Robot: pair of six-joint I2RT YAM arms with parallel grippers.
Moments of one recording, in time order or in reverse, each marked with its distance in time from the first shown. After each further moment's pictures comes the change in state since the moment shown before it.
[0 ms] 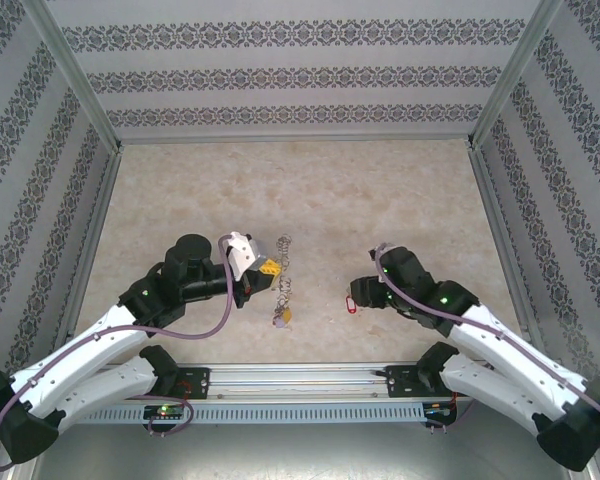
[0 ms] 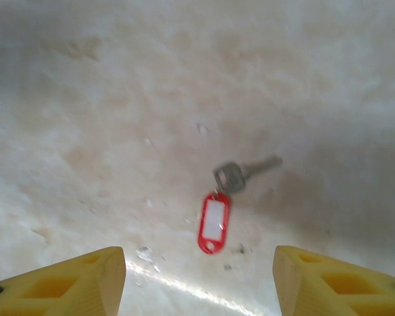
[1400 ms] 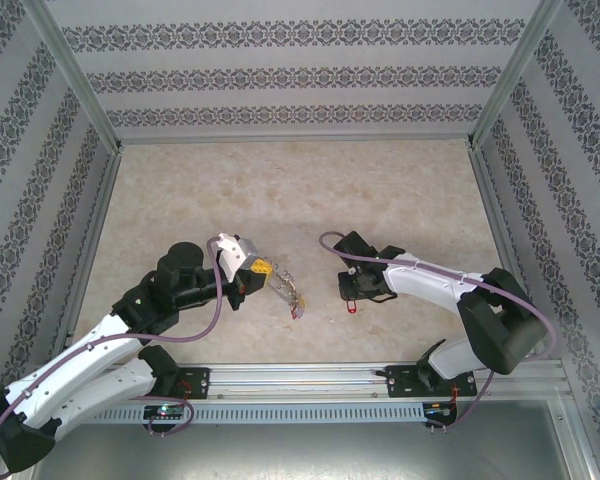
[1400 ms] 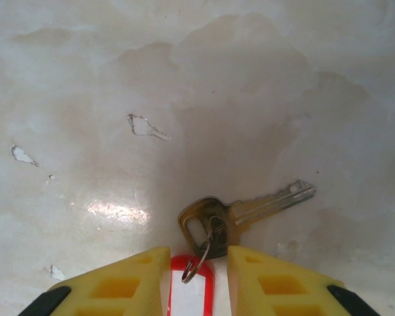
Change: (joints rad) left arm 0.009 -0.080 -0.058 -0.003 -0.069 -0.092; right arm -0.018 0.631 0.129 0.132 -0.001 0.008
